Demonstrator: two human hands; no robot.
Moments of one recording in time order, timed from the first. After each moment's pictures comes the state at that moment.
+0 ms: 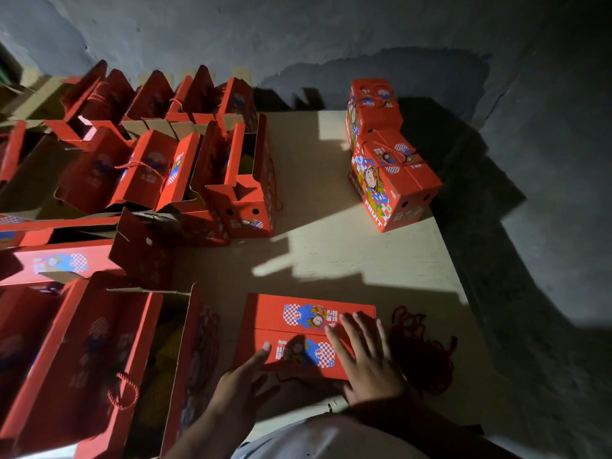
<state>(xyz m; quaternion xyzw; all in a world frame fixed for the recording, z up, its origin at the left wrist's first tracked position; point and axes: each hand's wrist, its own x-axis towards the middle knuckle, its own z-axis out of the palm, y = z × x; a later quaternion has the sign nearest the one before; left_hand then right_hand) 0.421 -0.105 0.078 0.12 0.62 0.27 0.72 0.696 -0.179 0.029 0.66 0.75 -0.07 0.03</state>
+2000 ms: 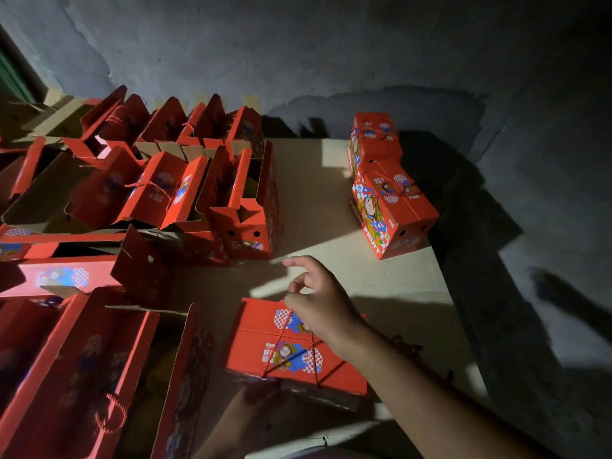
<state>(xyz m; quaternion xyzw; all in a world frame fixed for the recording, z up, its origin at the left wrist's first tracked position) 0.430 -0.111 0.071 0.29 0.63 0.17 0.70 0.611 -0.016 0.180 0.60 0.51 -0.50 -0.37</state>
